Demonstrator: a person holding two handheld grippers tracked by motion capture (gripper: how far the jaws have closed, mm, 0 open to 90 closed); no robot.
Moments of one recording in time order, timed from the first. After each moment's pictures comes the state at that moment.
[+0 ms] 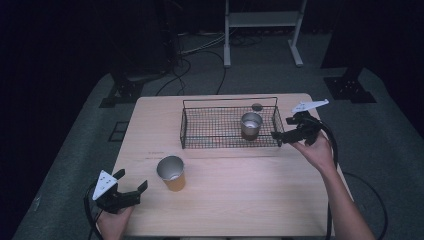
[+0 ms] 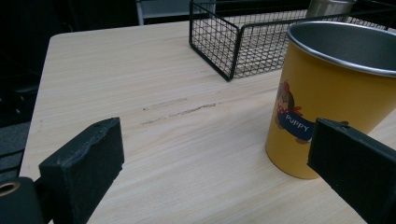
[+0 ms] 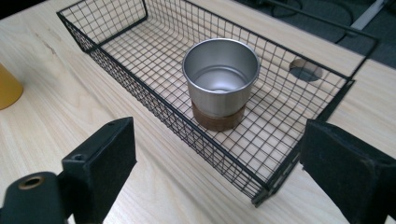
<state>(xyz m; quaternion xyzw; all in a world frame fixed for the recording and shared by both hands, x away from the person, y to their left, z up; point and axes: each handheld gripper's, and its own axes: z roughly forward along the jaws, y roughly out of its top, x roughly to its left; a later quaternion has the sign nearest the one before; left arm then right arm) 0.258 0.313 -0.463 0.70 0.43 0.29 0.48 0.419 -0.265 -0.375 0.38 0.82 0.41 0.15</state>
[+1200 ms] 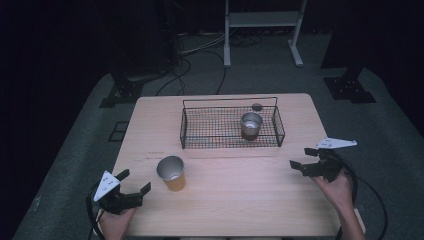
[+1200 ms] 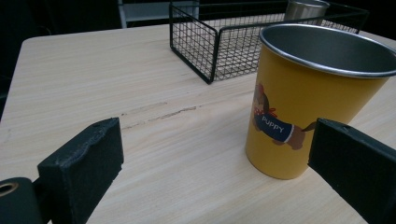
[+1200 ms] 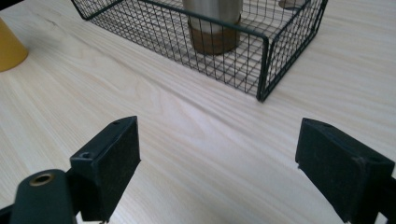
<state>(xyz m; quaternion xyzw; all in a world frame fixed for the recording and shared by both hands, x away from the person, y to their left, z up) 0.258 0.307 -0.464 0.71 0.41 0.27 0.50 0.339 -0.320 -0.442 0.42 0.78 0.44 0.15</state>
